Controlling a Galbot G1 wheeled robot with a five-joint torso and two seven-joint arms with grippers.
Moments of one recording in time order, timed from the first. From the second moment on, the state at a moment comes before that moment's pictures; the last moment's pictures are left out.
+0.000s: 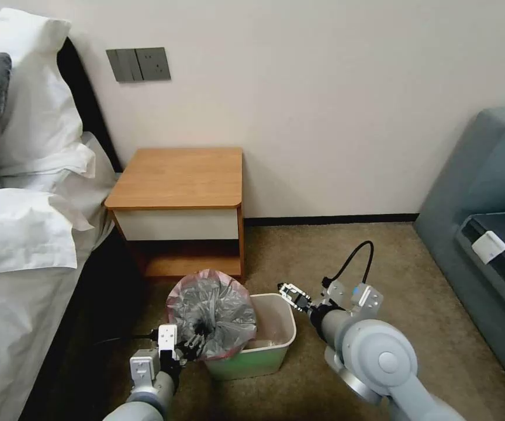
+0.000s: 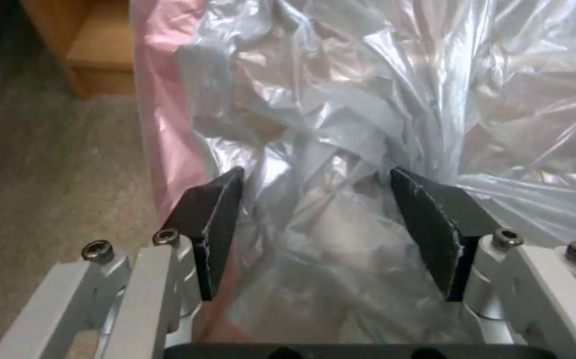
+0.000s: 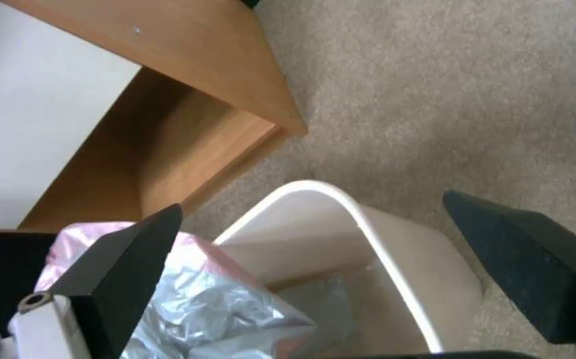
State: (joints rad) left arm 1.69 -1.22 -0.35 -2.17 -0.50 0.46 -0.34; right arm -1.24 1.19 0.09 2.23 1.45 -0.36 1.06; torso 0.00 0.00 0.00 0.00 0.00
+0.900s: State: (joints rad) left arm 1.62 -1.19 -0.32 -2.14 -0.61 0.56 -0.41; right arm -1.26 1.21 0.10 2.23 1.42 -0.36 1.06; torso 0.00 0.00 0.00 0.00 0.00
